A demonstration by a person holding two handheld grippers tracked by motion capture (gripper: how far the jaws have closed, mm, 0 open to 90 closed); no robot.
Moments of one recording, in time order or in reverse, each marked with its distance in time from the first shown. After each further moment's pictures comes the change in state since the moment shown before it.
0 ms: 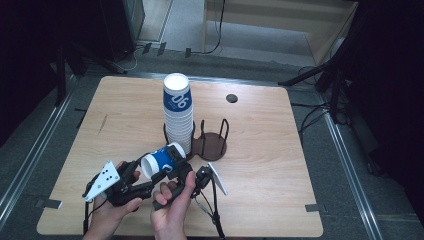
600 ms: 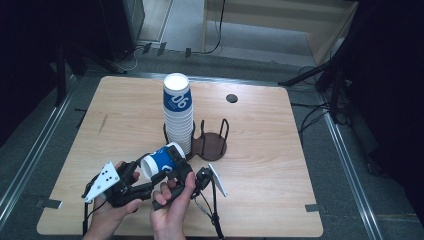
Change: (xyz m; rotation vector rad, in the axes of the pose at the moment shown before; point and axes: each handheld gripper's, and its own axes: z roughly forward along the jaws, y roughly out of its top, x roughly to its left) left arm -0.003 0.002 -0.002 0.017 0.009 0.000; right arm -0.002 -0.002 -0.001 -0.025 0.009 0.006
